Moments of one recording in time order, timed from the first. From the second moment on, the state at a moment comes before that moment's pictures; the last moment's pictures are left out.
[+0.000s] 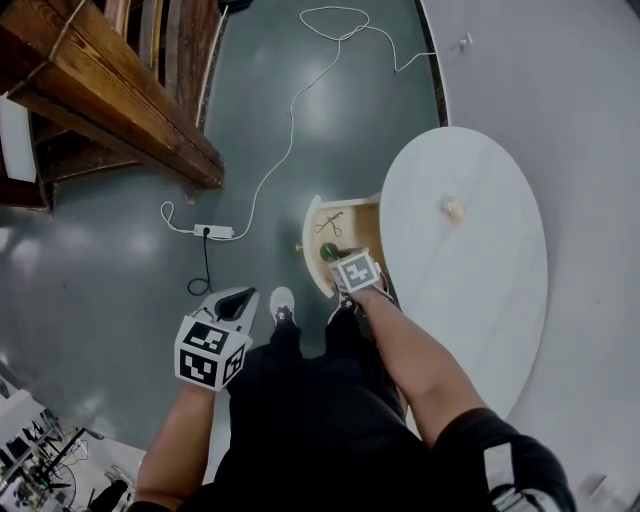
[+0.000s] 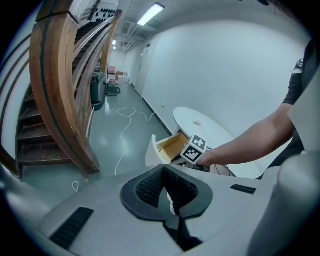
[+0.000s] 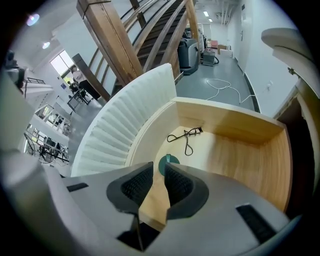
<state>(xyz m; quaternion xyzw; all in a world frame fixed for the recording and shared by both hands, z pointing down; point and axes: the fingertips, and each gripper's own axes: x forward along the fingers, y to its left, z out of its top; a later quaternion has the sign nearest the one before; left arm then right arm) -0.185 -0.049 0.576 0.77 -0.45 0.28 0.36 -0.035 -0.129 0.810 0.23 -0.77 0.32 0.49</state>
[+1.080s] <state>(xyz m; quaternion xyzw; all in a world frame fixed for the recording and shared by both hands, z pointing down) -0.093 -0.102 0.522 0.84 -0.37 0.28 0.27 0.038 -0.165 0.576 0.37 -0.87 0.23 0.25</state>
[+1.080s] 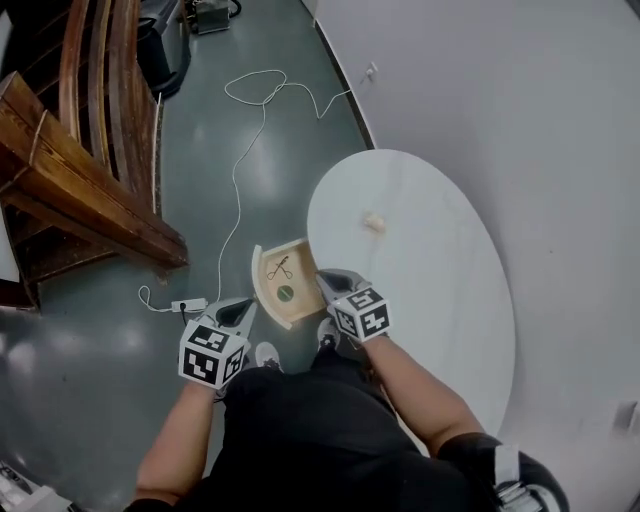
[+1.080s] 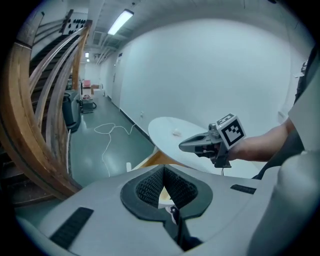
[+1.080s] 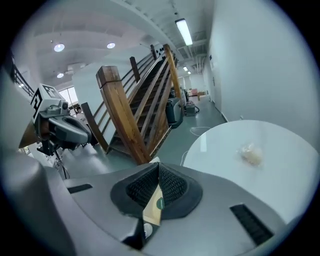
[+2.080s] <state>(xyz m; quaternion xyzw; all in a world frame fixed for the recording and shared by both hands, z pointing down) -0.075 -0.107 0.503 0.83 -0.41 0.28 0.25 0.211 -0.283 0.575 0.47 -0.81 0.13 0.32</state>
